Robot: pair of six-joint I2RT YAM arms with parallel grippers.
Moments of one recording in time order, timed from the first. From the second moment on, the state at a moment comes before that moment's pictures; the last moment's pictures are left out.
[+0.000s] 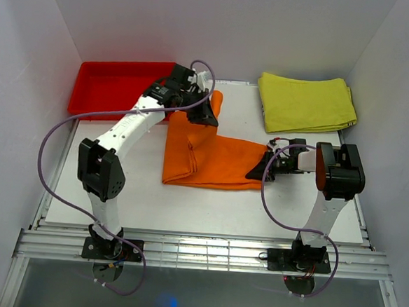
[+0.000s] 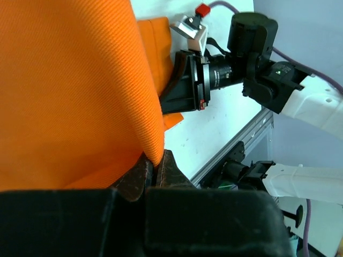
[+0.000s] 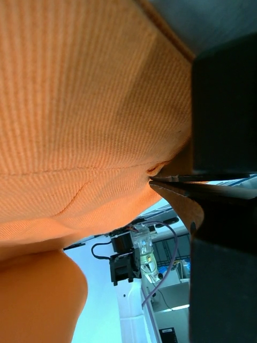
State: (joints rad) left arm -0.47 1.84 1.82 -0.74 0.50 -0.51; right arm 0.04 1.96 0.84 -0.06 -1.12 0.32
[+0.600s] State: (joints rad) left arm -0.66 2.10 1.70 -0.60 0.37 -0.65; right arm 0.02 1.84 0.90 -0.25 -1.06 0.17
